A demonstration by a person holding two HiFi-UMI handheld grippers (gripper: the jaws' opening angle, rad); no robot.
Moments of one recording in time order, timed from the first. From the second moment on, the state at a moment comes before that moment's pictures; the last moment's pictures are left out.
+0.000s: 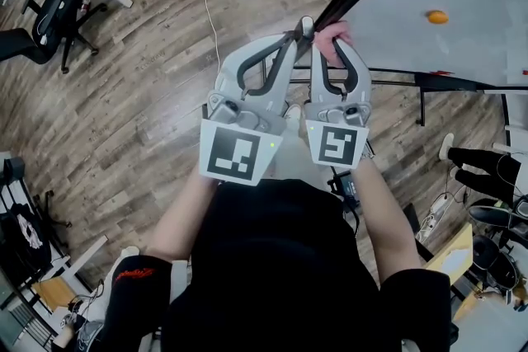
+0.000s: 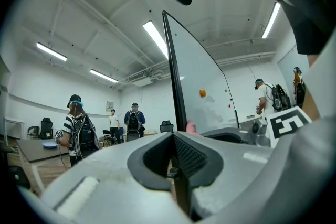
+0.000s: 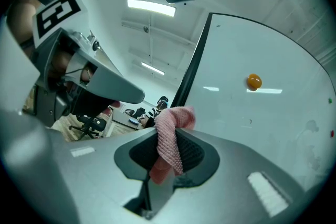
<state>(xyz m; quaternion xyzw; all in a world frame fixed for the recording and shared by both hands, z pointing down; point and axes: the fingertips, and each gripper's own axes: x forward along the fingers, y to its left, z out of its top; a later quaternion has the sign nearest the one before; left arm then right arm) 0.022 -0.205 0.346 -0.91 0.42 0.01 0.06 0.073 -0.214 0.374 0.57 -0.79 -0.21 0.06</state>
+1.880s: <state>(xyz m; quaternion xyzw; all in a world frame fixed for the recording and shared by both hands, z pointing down) 0.023 -0.202 0.375 -0.90 0.42 -0.01 0.05 0.078 -0.214 0.450 0.57 -0.80 -0.13 0.12</state>
